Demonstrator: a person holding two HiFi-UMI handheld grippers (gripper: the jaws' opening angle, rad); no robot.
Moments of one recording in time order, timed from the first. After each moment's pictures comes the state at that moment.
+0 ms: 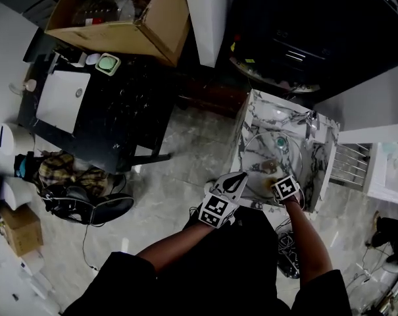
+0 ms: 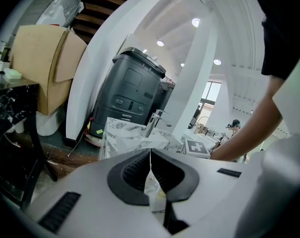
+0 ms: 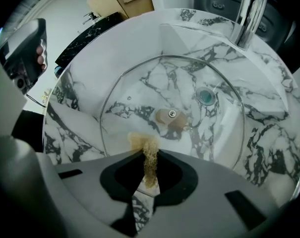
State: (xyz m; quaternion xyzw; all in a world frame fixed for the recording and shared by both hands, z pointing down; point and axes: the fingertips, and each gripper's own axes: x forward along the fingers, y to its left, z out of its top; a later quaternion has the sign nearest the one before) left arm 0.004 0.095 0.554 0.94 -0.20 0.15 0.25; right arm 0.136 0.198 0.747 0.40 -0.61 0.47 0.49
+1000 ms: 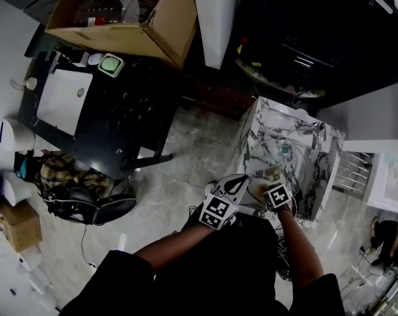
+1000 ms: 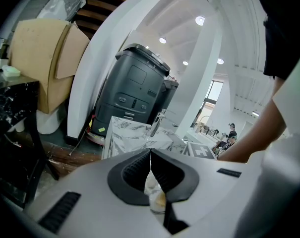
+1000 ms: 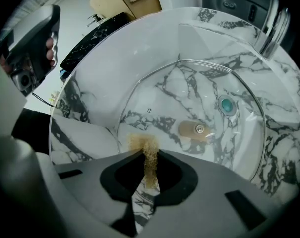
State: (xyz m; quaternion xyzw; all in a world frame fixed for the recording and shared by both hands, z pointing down) left arm 0.001 0.068 0.561 0.93 -0.19 0.17 0.26; right arm 0.081 0.175 0.741 0.37 -0.63 0.49 0.47
